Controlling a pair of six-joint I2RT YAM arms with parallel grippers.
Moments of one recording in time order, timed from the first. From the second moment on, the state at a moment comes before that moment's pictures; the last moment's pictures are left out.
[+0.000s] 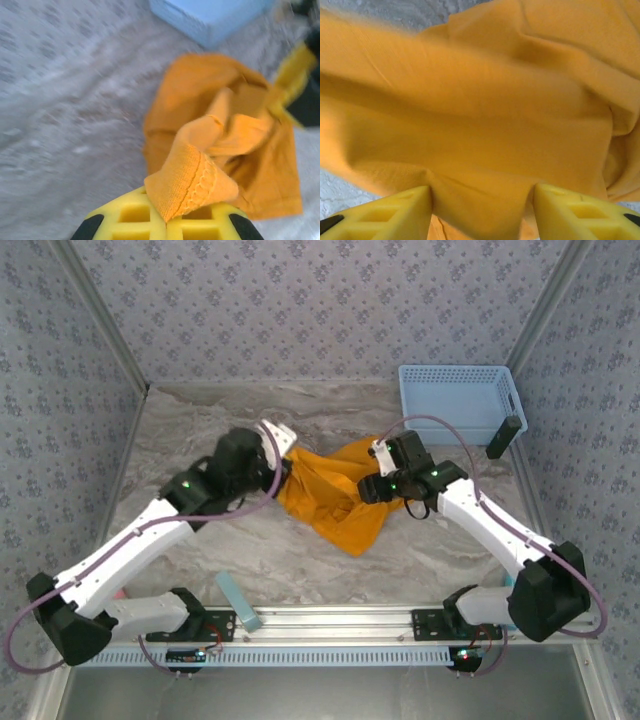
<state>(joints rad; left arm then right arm) -0.75 1.14 1.20 -0.59 -0.12 0.04 0.54 1.28 1.01 -0.65 -0.12 0.15</state>
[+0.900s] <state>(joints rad) -0.51 1.30 1.45 -0.70 -0.16 0.10 1.04 1.81 1.06 -0.39 0.07 0.74</state>
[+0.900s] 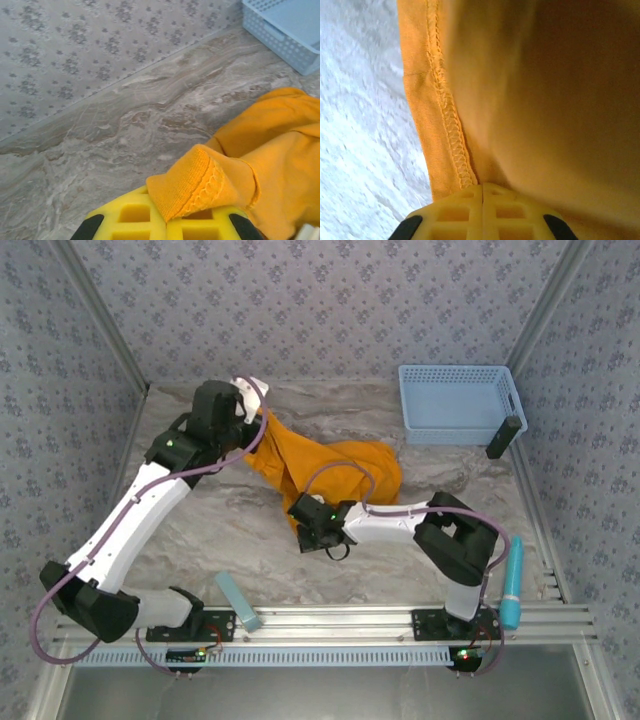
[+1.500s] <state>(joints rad) -0.32 1.24 1.40 -0.71 -0.08 0.10 0.67 1.28 1.02 -0.81 0.25 0.37</state>
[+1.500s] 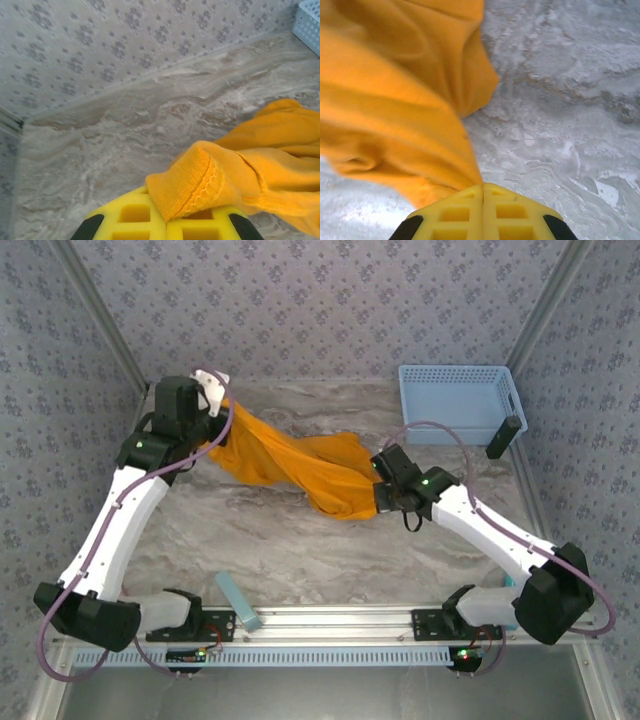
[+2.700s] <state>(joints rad) -0.32 1.24 1.33 -0.76 -0.05 0.09 0.85 1.55 1.00 -0.74 0.48 0.37</state>
